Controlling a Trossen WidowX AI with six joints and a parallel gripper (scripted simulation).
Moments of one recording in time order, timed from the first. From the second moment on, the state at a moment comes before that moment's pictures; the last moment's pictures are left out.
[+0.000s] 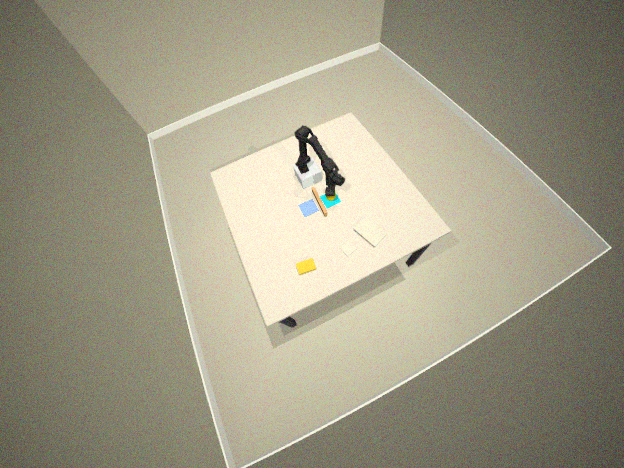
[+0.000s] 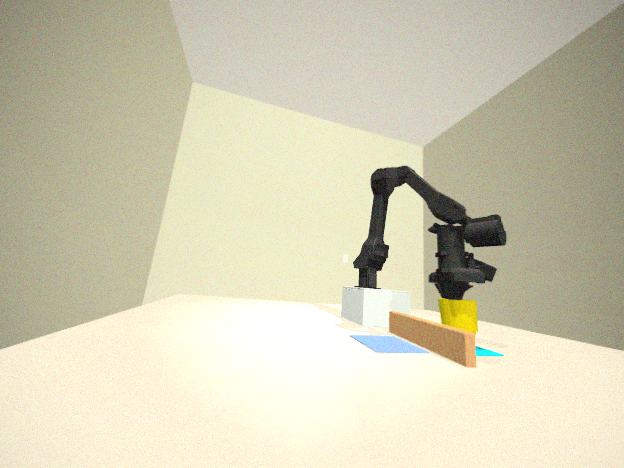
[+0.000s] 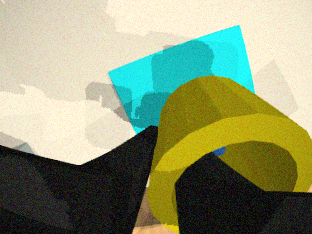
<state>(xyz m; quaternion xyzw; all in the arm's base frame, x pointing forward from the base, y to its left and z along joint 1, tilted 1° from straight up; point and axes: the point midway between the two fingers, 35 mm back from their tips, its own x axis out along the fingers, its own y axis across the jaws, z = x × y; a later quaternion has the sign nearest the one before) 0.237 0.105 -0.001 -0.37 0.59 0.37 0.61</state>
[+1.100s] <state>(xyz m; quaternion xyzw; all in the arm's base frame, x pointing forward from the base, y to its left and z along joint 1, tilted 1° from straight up) 0.234 0.105 -0.023 -0.37 0.60 0.37 0.61</state>
